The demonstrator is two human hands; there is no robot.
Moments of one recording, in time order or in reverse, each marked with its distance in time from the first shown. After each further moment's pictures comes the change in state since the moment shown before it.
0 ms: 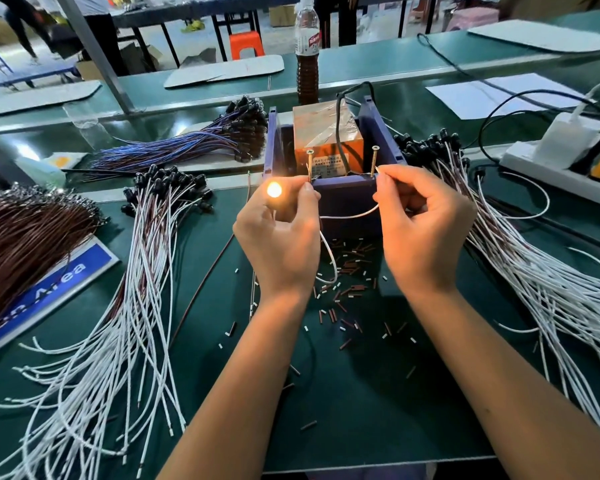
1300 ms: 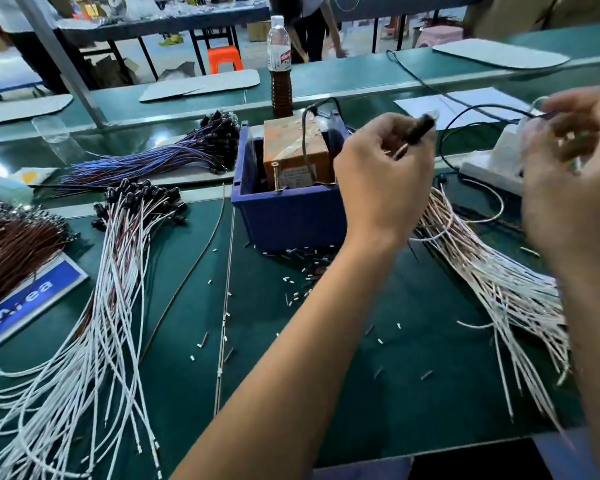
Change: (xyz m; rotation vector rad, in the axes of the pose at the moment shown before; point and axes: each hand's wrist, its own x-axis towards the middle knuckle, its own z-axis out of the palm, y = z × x) left_hand -0.014 0.082 0.098 -0.129 -0.393 -0.083; right_hand 0.079 0.017 -0.129 -0.382 0.065 0.113
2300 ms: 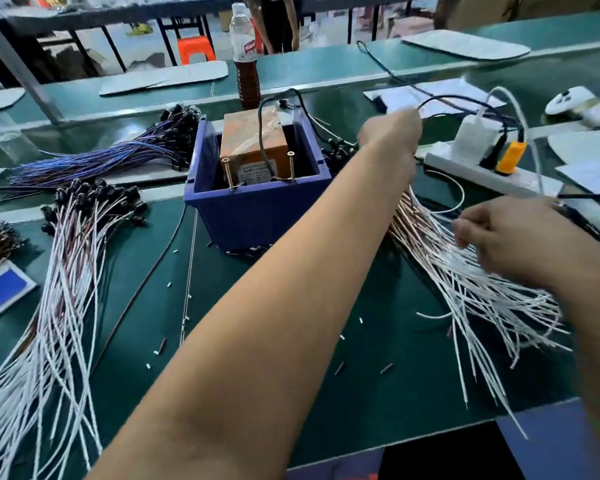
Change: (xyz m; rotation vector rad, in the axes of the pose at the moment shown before) left_hand 0.058 -0.005 0.088 -0.133 -0.235 -0.819; right_hand -0.006 0.028 -0.036 -0.574 -0.896 0.160
